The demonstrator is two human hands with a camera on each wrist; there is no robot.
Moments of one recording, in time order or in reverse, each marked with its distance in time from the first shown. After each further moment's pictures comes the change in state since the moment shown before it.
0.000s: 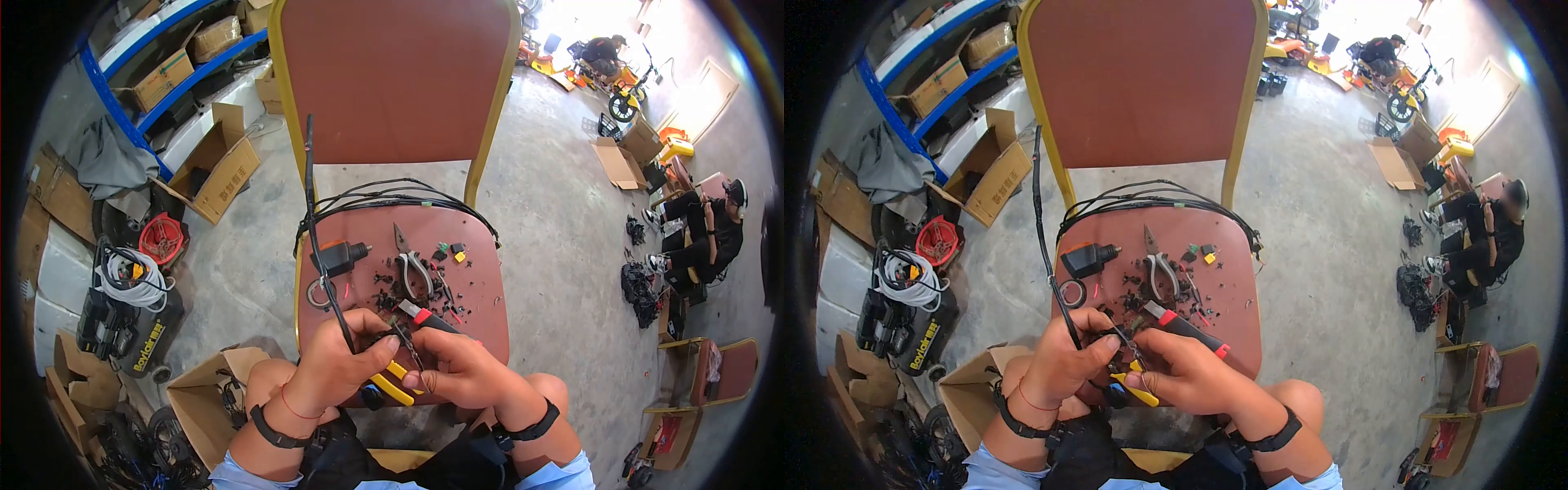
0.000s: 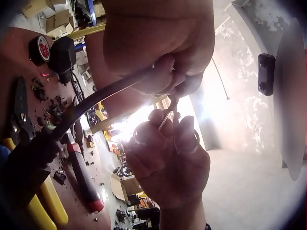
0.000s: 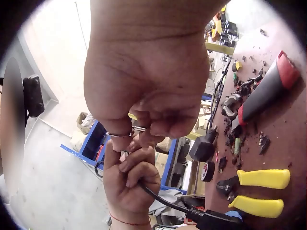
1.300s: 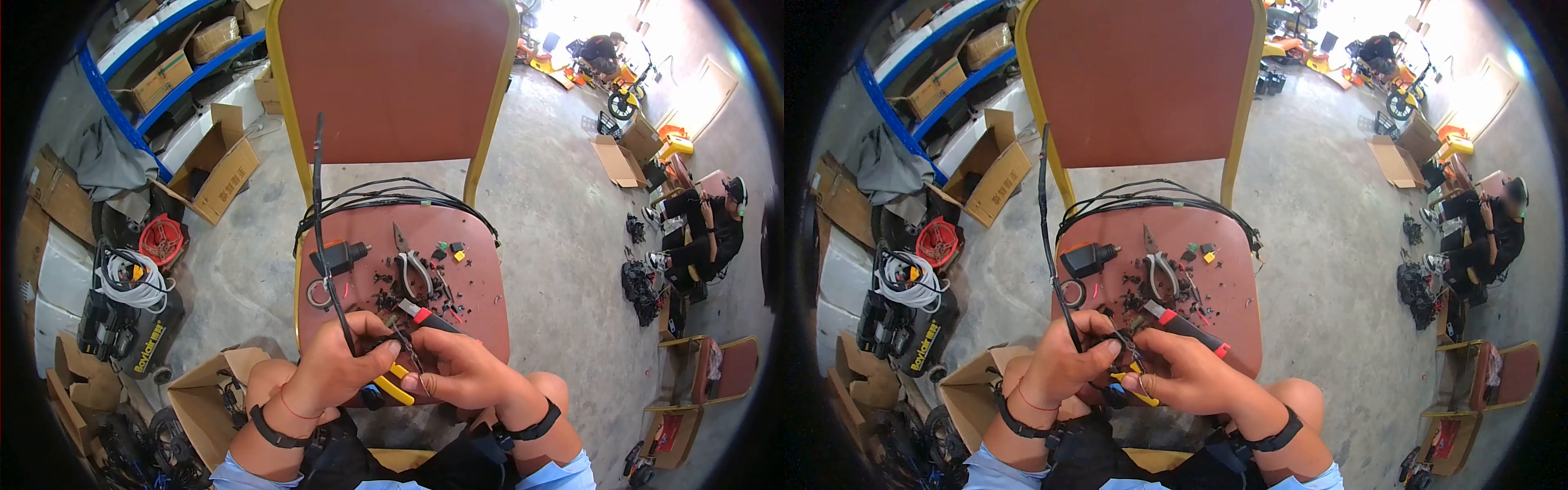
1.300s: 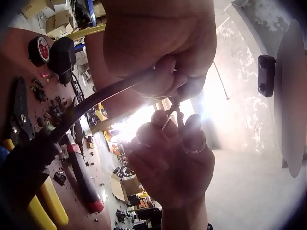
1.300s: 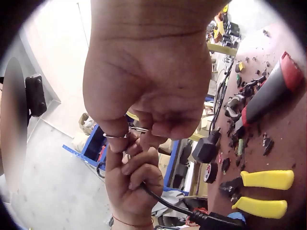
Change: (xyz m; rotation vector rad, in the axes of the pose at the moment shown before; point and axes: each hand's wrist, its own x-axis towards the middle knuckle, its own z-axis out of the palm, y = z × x) left_hand -0.002 0.003 0.000 -0.057 -0.053 -0.041; right_hand -0.001 -0.004 0.001 0.034 -0.013 0.013
